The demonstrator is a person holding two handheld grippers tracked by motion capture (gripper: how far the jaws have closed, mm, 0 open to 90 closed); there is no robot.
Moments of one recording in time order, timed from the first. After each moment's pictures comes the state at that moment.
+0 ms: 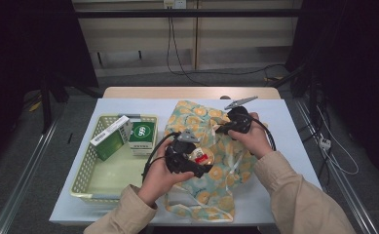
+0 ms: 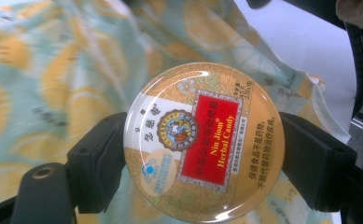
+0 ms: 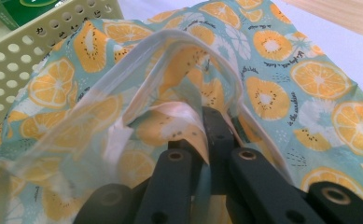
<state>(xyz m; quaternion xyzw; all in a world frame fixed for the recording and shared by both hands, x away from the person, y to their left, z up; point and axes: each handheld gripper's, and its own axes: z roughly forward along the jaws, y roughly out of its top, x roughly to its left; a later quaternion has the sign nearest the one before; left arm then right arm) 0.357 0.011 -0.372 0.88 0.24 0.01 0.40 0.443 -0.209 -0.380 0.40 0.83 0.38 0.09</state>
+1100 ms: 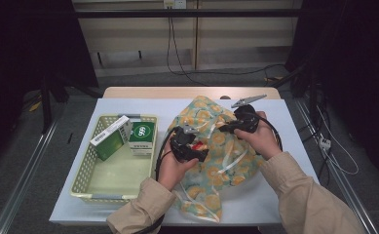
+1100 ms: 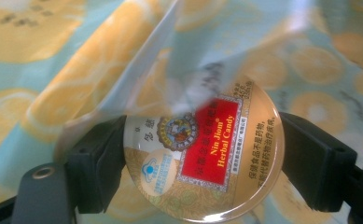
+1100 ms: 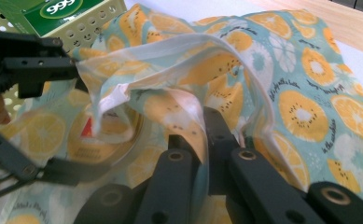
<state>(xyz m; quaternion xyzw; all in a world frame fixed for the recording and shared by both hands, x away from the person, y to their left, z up) 0.405 0.005 -0.412 0.84 0.36 0.12 0.38 0.432 -0.222 -0.363 0.40 0.82 0.40 0.09</state>
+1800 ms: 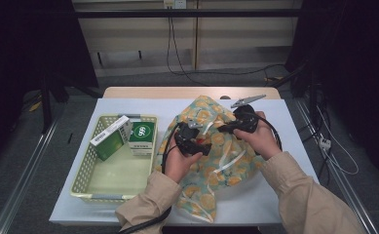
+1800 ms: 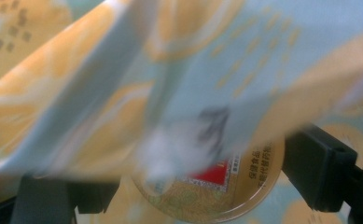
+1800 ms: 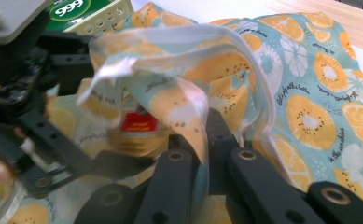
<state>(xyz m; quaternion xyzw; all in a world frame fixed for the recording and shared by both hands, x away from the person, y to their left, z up) 0.428 -0.015 -0.416 0.84 0.36 0.13 0.39 0.432 -0.220 -0.364 0.40 0.82 0.40 0.09</state>
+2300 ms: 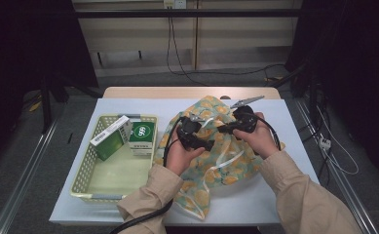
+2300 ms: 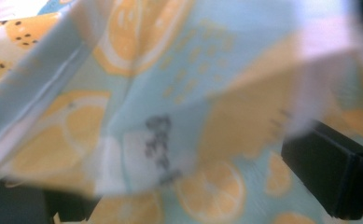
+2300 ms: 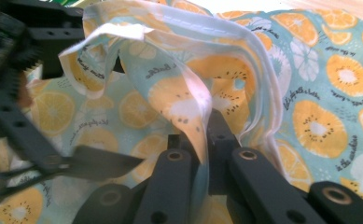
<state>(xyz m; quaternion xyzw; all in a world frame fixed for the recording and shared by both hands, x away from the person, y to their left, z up) 0.433 -0.013 -0.405 0.85 0.35 0.10 0.39 0.440 -0.223 -0.377 0.41 0.82 0.39 0.08</state>
